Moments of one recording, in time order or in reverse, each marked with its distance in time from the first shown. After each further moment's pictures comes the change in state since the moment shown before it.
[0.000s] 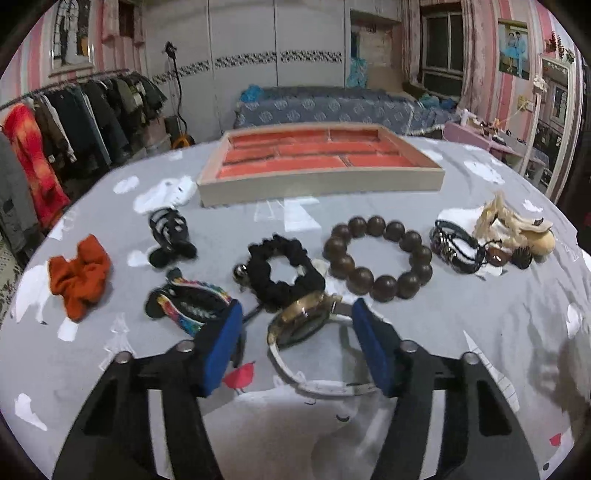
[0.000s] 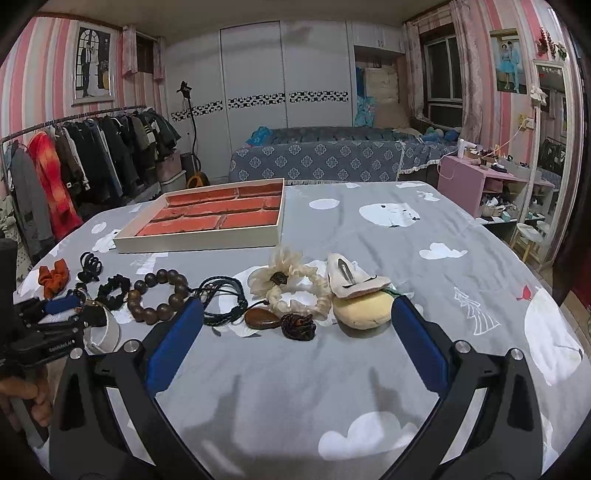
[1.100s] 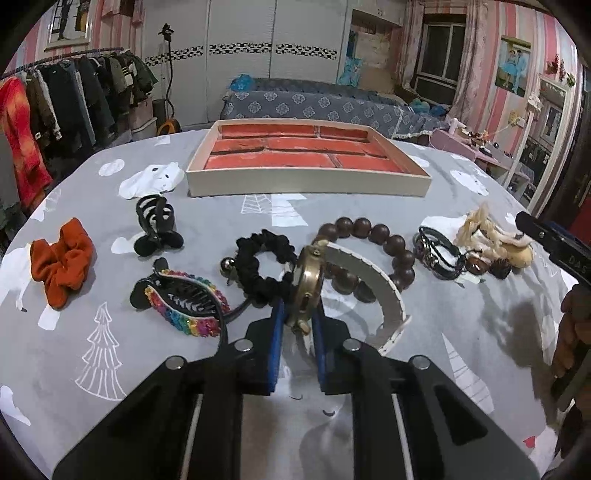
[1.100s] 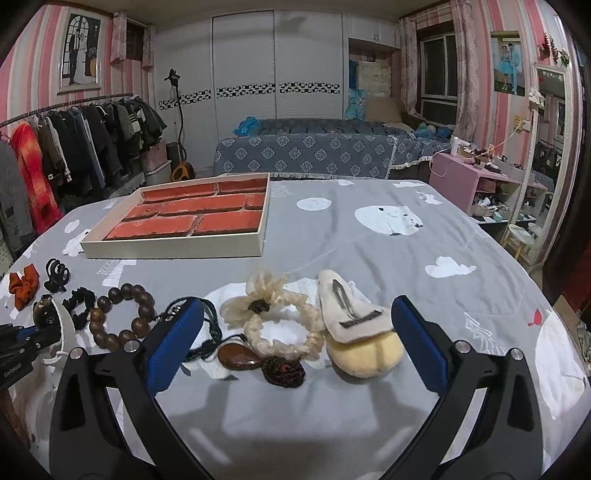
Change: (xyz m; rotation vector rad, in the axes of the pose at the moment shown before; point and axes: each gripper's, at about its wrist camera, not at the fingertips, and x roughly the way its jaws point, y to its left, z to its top) left arm -0.007 0.010 0.002 -0.065 0.002 -0.093; right arm 0.054 -0.001 0.023 -0.016 0.037 -0.056
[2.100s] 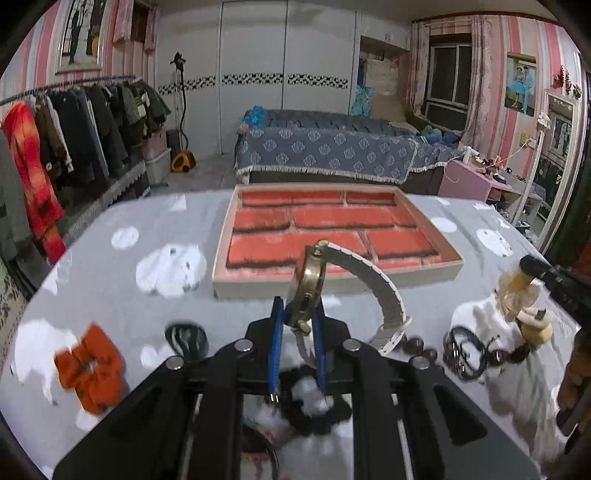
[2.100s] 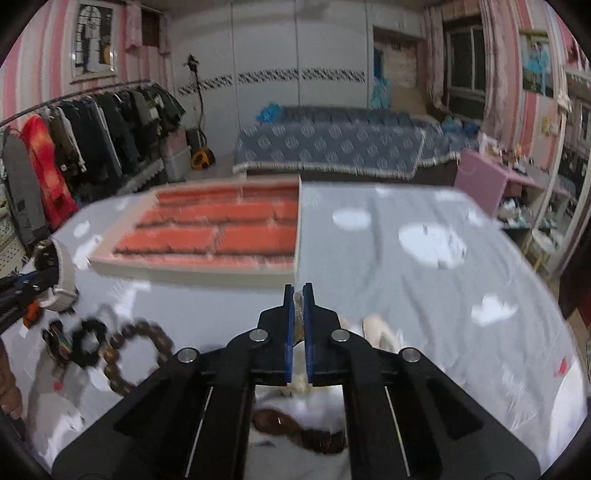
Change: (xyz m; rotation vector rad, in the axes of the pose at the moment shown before) left arm 0.008 0.022 0.093 0.026 -0.125 0.066; right arm 0.038 0.026 0.057 -0.044 0.037 0.085
